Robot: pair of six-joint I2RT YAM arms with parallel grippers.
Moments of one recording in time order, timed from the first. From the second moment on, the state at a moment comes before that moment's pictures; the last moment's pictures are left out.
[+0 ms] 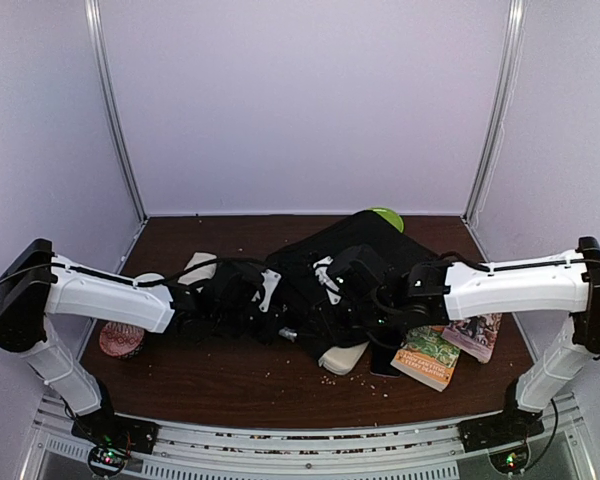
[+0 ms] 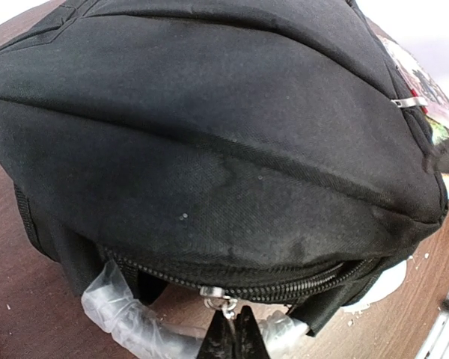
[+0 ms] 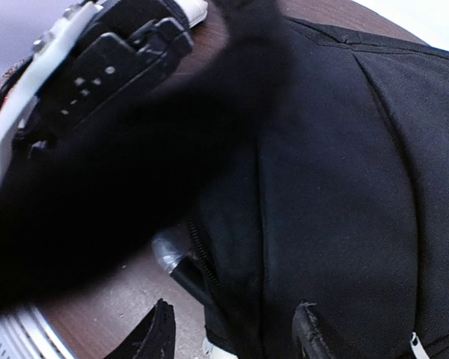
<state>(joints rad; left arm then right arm) -1.00 1.60 0.86 0.03 -0.07 -0.35 1.11 1.58 1.13 -0.32 0.25 0.37</state>
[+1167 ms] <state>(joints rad) -1.00 1.60 0.87 0.02 -0.07 -0.34 1.12 1.45 0.86 -0.10 0.34 0.33</state>
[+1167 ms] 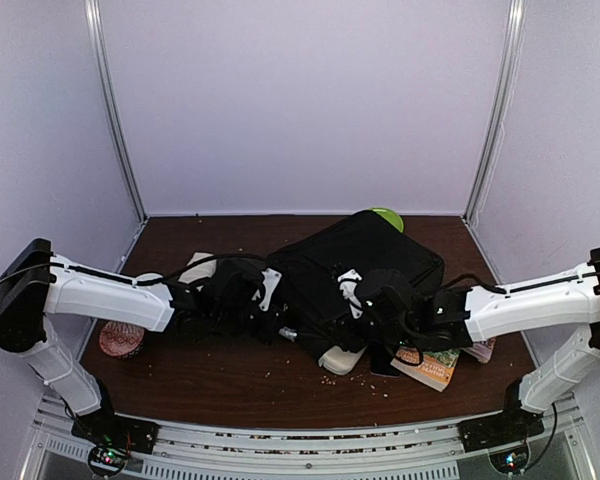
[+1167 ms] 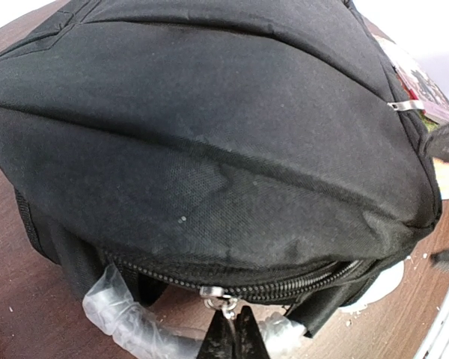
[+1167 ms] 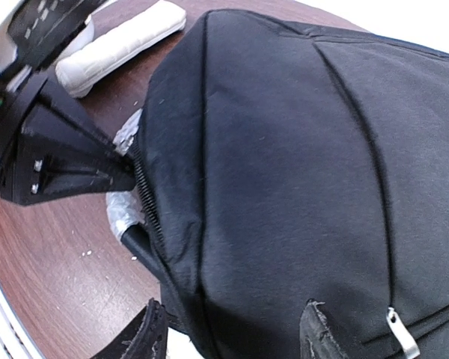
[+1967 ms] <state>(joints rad) -1.01 1.60 0.89 0.00 -0.07 -0.33 1.16 1.51 0.92 -0.19 0.49 0.30</state>
